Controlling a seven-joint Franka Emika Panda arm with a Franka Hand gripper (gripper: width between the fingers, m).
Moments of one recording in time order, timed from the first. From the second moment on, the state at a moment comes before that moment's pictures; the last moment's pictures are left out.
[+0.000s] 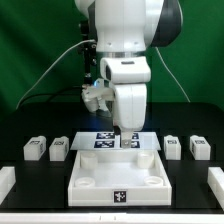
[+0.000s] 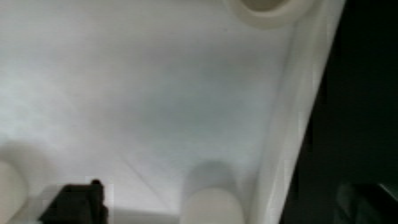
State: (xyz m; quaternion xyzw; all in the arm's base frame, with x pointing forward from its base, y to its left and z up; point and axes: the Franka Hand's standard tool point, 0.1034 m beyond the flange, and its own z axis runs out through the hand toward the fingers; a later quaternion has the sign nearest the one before) arm 0.448 -0.008 0.048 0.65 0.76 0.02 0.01
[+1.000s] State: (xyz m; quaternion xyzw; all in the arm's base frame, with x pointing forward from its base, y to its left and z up) arm 0.438 -0.013 0.014 0.67 0.74 0.01 -0.01
